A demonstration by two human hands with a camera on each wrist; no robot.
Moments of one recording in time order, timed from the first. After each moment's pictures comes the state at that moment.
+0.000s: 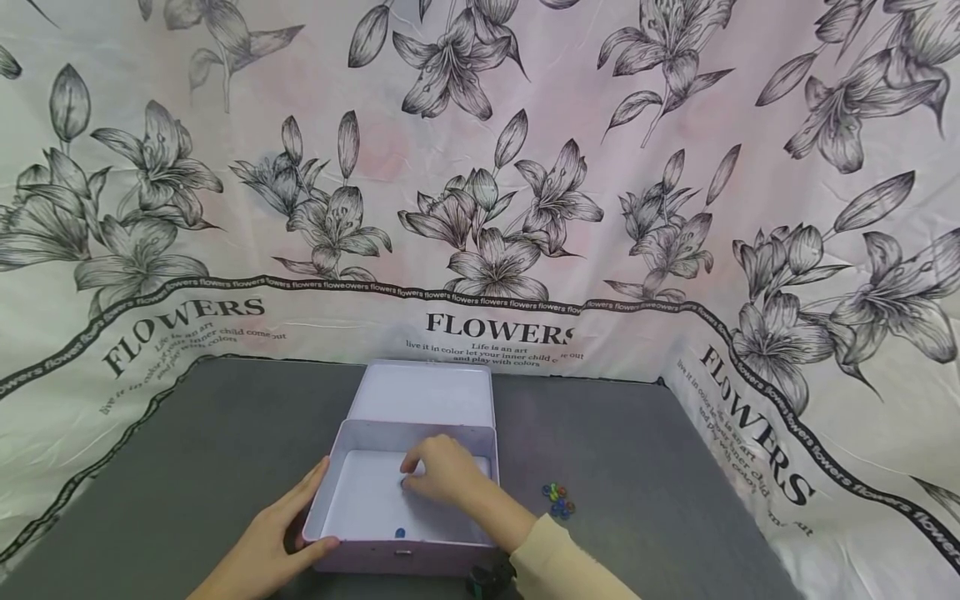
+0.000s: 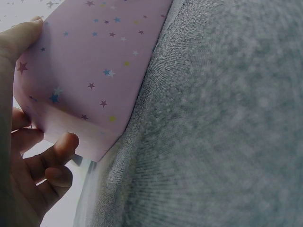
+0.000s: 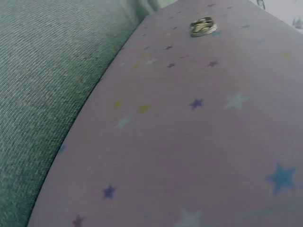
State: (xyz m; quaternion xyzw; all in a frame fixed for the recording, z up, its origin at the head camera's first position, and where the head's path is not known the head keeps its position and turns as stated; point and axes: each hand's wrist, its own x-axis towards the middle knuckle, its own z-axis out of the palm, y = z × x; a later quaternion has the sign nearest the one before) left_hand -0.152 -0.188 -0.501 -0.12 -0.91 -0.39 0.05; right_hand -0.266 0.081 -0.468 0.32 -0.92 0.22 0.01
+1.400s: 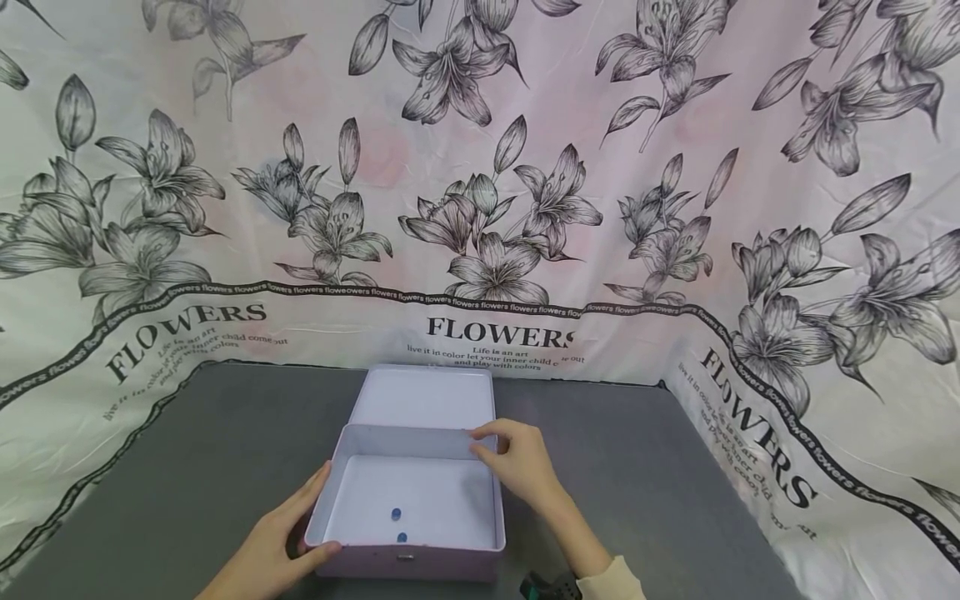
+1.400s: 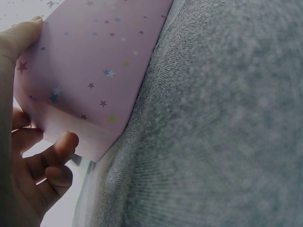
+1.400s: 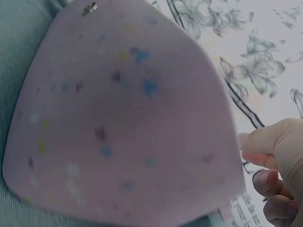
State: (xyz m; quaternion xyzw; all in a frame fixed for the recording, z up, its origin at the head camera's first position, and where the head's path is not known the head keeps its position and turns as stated) left_hand -0.153 -0.188 -0.502 -0.12 -0.91 -0.39 0.05; right_hand -0.254 0.170 -0.446 0.21 -0.88 0.41 0.14
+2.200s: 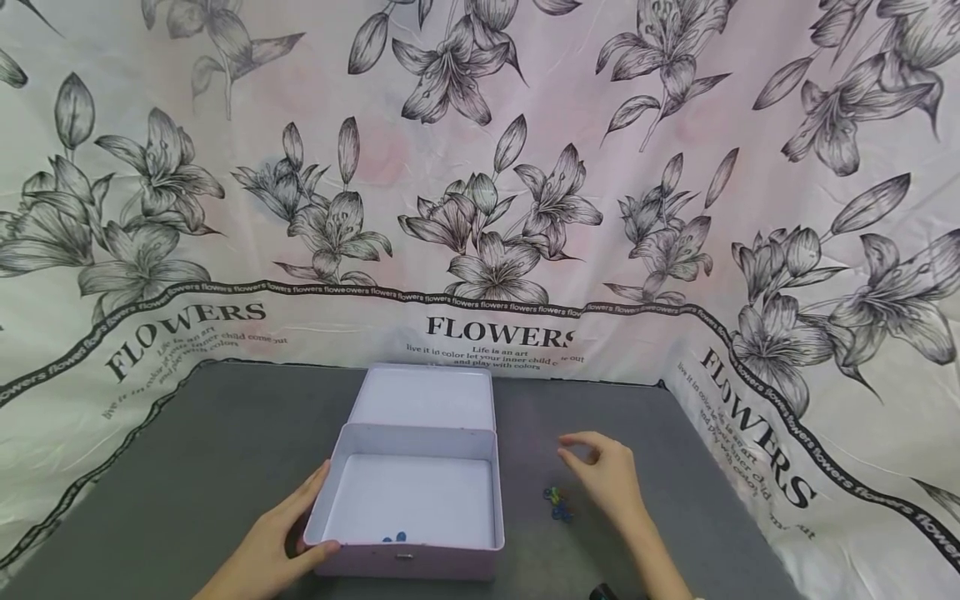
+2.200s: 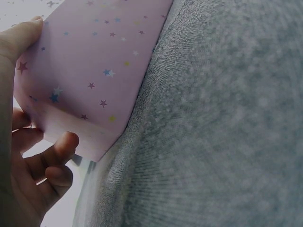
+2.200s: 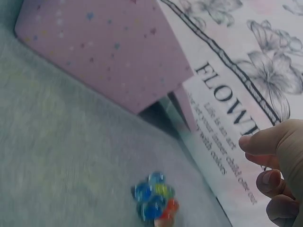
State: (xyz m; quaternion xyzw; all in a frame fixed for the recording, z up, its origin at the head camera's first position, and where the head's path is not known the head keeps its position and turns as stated) left_hand -0.152 -0.189 -0.502 -0.14 -0.91 -0.39 0.08; right_hand -0.241 0.276 -0.461 0.11 -0.91 0.35 0.21
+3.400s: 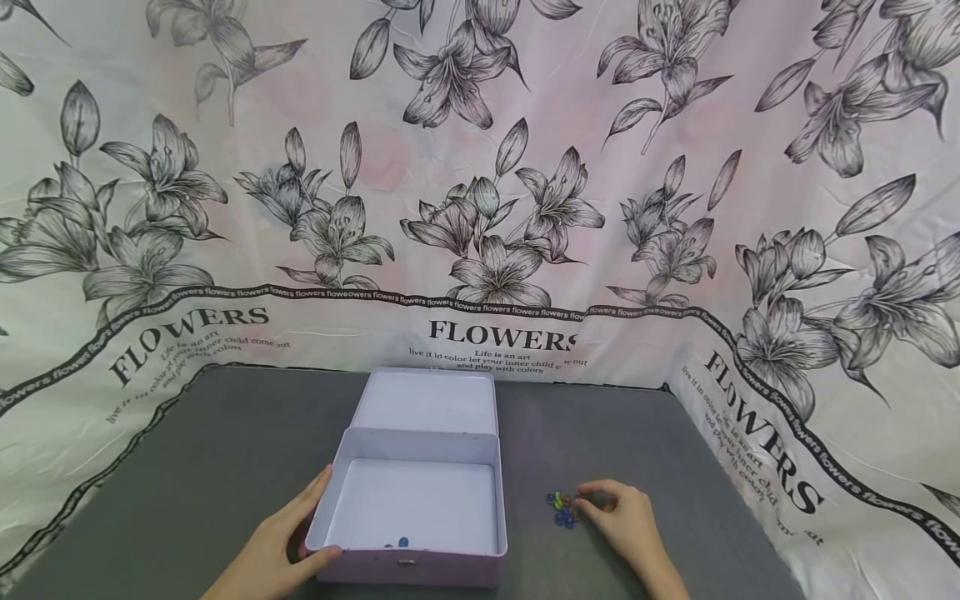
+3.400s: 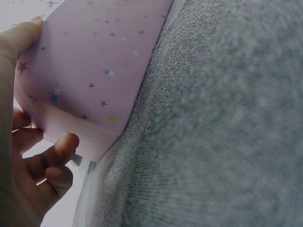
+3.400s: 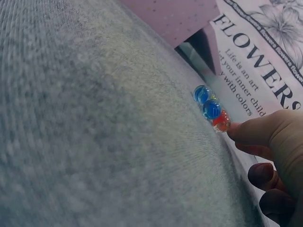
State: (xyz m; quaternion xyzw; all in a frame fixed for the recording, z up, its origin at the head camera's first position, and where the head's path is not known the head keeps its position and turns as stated) left_hand -0.152 -0.188 -0.501 -0.14 -0.91 -0.38 0.07; right_hand -0.221 0.308 -0.511 0.03 -0.93 0.36 0.10
